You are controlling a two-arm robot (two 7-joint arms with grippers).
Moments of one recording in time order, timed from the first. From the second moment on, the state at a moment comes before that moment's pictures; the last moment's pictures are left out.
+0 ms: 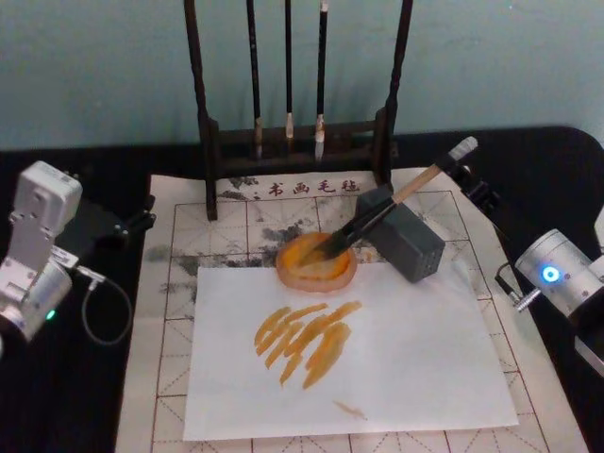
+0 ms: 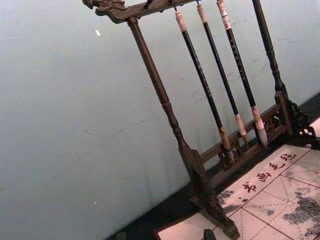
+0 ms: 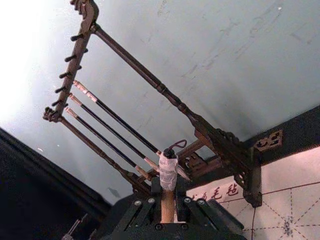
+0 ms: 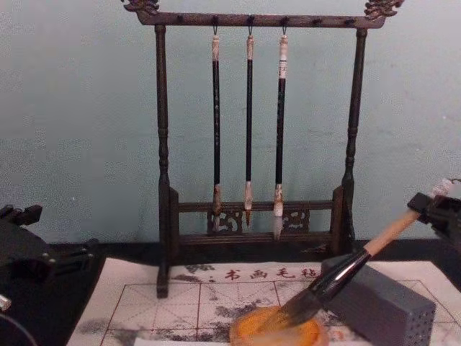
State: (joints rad) left arm -0.20 0.60 0.45 -1.41 -0.25 -0.12 0.03; right arm 0.32 0.45 -0.42 -1.15 1.36 0.07 0.55
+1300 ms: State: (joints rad) left arm -0.20 0.60 0.45 -1.41 -0.25 -0.12 0.03; right arm 0.33 0.41 -0.39 -1.11 1.30 0.09 0.54
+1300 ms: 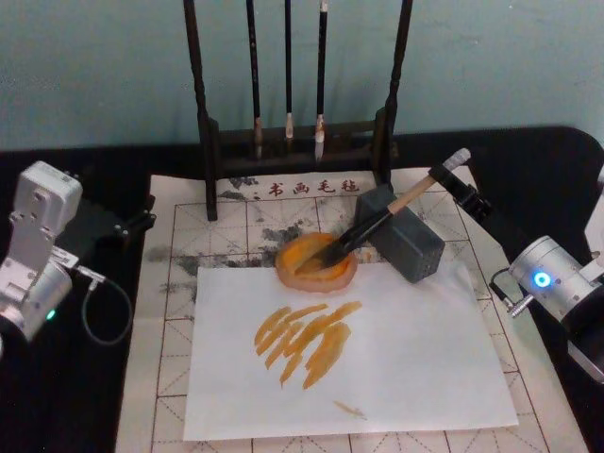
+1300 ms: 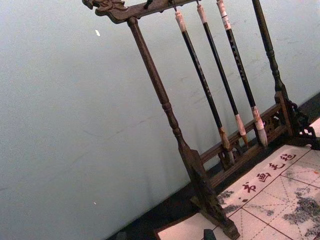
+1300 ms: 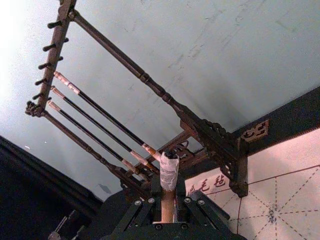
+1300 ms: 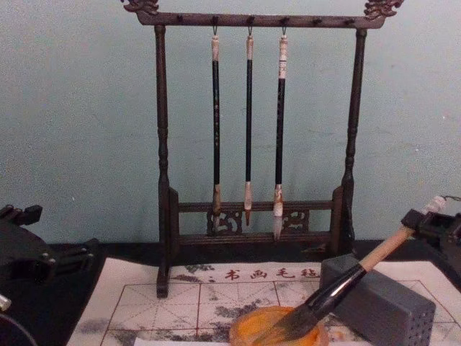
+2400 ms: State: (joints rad) left arm -0.20 0.60 0.45 -1.41 -0.25 -0.12 0.03; right arm 0.33 0.41 -0.38 -1.11 1.30 0.11 0.53
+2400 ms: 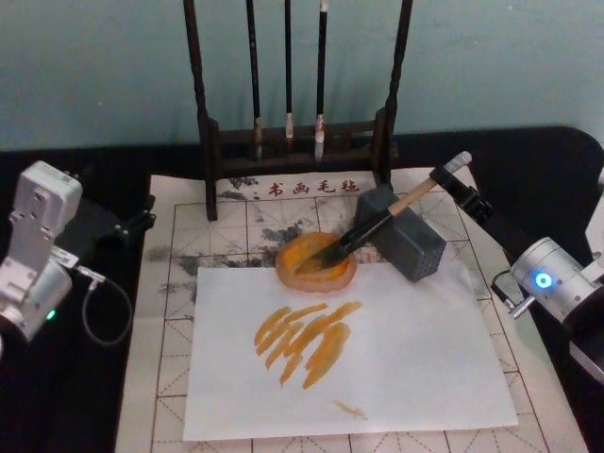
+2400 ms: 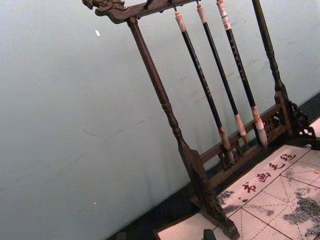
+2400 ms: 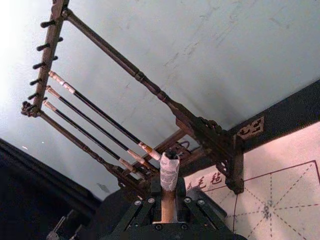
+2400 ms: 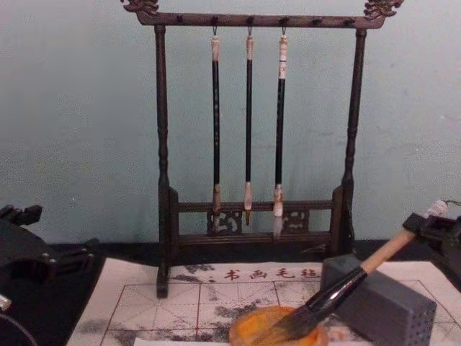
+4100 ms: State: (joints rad) left arm -0.20 0.60 0.45 -1.41 -0.25 -0.12 0.03; right arm 0.32 0.42 -0.38 -1.12 1.29 0.08 0.53
